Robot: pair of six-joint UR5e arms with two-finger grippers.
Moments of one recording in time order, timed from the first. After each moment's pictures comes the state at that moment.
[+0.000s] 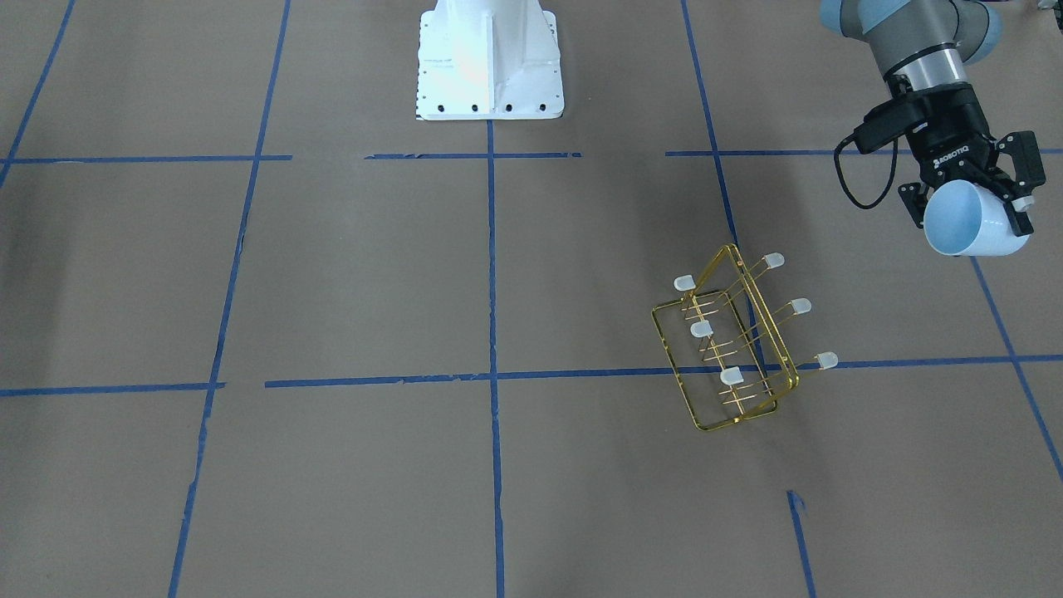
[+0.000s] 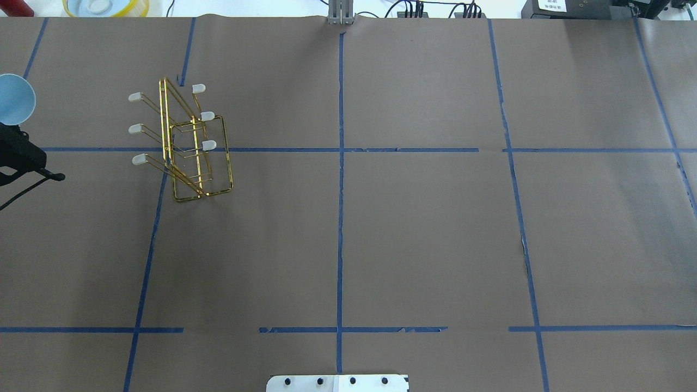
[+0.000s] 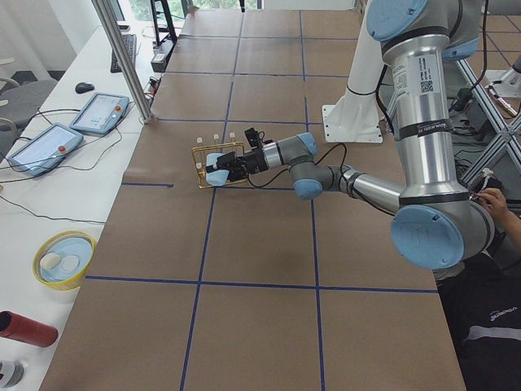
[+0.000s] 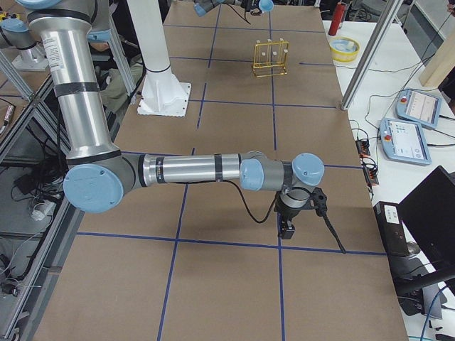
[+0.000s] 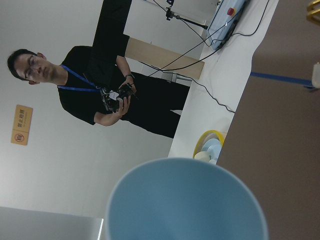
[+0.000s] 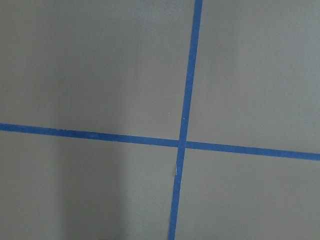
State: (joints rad) left arm -0.61 -1.35 -1.96 -2.45 -0.64 0.24; right arm 1.49 -1.38 1.46 -1.67 2.30 -0.04
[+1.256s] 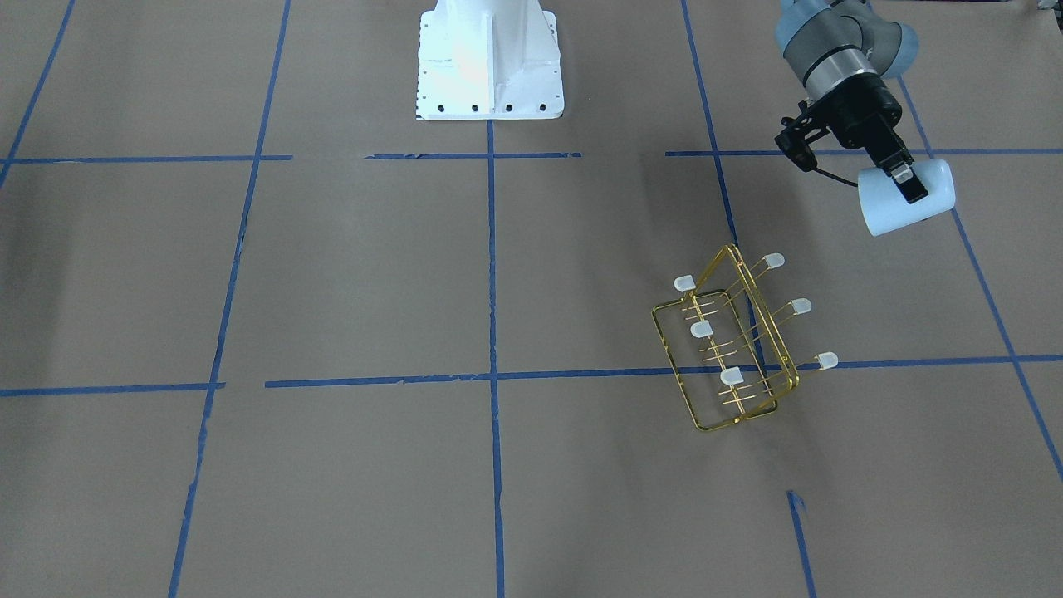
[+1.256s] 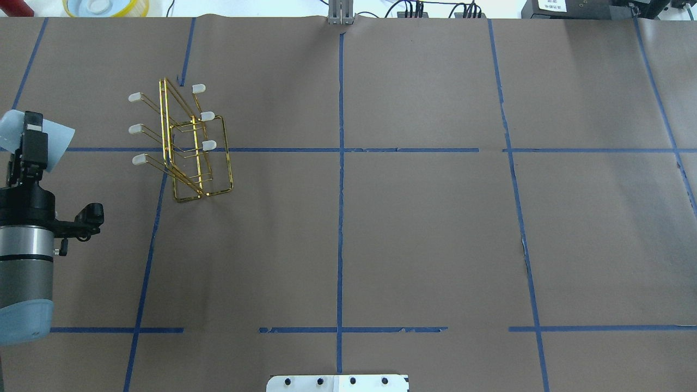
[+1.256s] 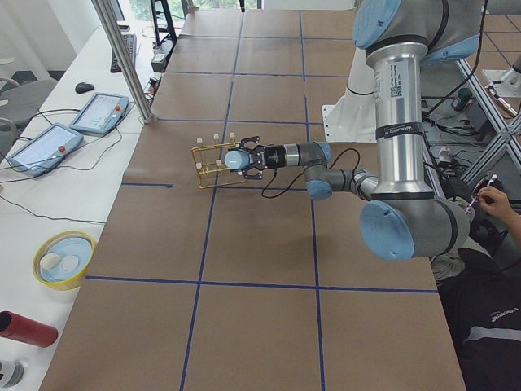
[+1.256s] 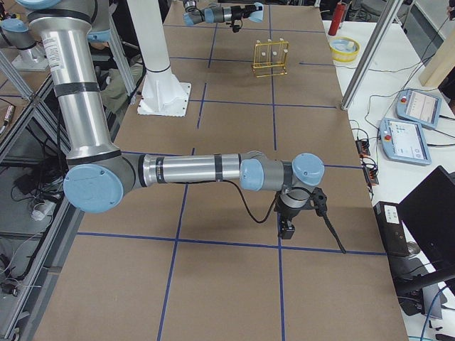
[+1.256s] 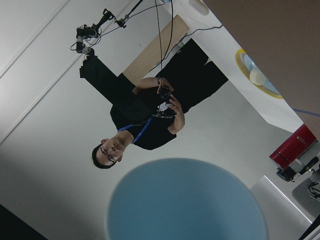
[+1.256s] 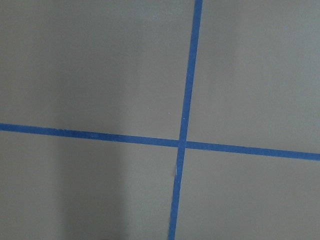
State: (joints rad) left arm -0.33 -1.41 -1.86 -2.44 -0.17 1.06; right arm 1.49 -1.38 1.46 -1.67 2.30 -0.04
